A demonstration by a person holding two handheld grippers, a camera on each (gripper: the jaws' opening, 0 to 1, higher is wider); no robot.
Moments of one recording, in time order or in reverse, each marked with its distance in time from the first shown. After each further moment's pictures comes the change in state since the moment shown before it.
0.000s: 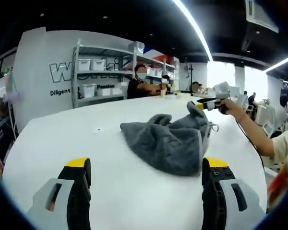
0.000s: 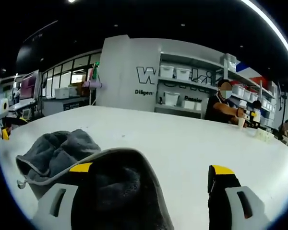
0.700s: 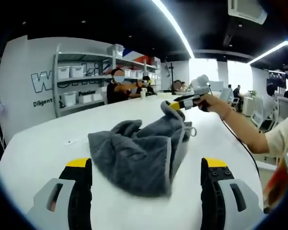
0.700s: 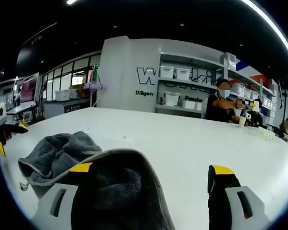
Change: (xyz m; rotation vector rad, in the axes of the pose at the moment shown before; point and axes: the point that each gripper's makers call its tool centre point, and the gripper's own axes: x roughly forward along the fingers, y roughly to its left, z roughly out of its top) left arm 0.043 -0.081 0.017 0.087 -0.029 -0.149; right arm -0.002 0.000 0.003 0.025 -0.010 0.015
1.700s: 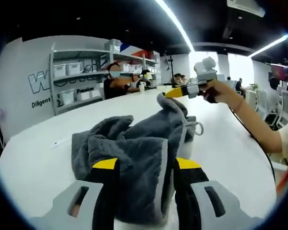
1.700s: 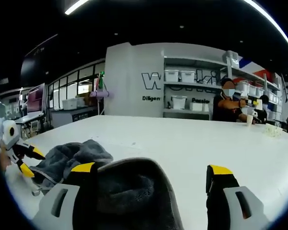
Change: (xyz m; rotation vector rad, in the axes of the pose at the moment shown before) left arm 0.059 -0.017 -0.018 0.032 0.055 0.044; right arm -0.007 0.015 0.010 0.053 -0.044 0.083
